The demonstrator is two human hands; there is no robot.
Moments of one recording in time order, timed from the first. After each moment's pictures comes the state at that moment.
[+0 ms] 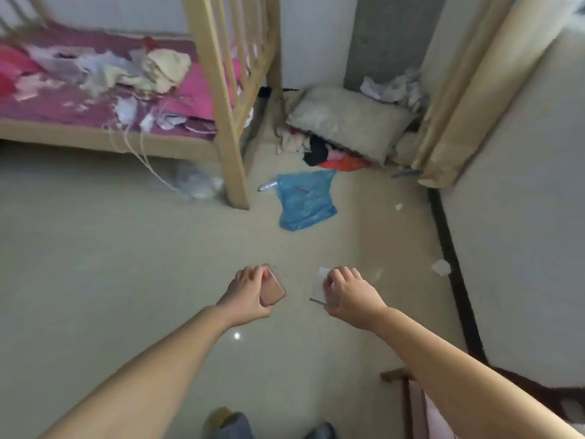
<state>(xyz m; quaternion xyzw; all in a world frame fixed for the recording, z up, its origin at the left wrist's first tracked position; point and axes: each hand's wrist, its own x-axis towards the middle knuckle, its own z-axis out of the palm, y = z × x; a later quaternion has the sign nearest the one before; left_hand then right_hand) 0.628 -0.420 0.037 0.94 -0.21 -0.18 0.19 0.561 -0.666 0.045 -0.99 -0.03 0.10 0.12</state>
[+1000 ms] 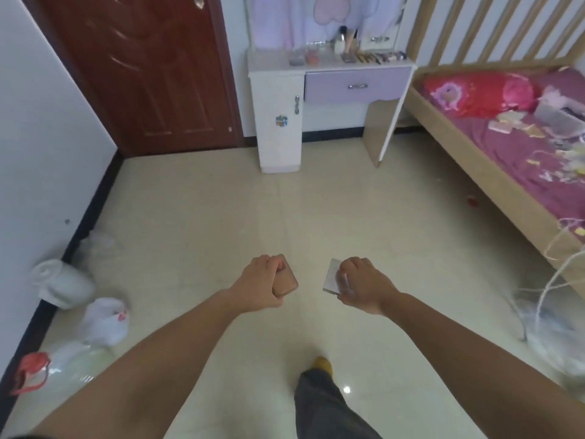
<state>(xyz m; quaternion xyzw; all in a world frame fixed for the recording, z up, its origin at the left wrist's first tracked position) 0.602 0.382 0.047 0.92 0.32 -0.01 0.22 0.828 0.240 0.046 -0.77 -0.61 0.17 0.04</state>
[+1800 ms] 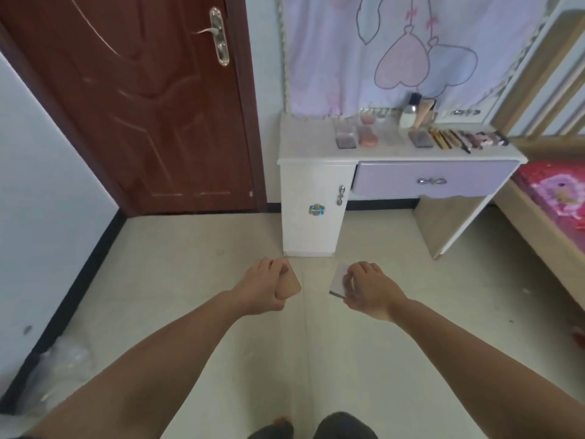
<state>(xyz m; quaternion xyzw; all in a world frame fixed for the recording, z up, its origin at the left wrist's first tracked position) 0.851 0.988 0.075 0.91 0.37 0.00 0.18 1.103 0.869 0.062 -0.75 -0.64 0.15 0.07</state>
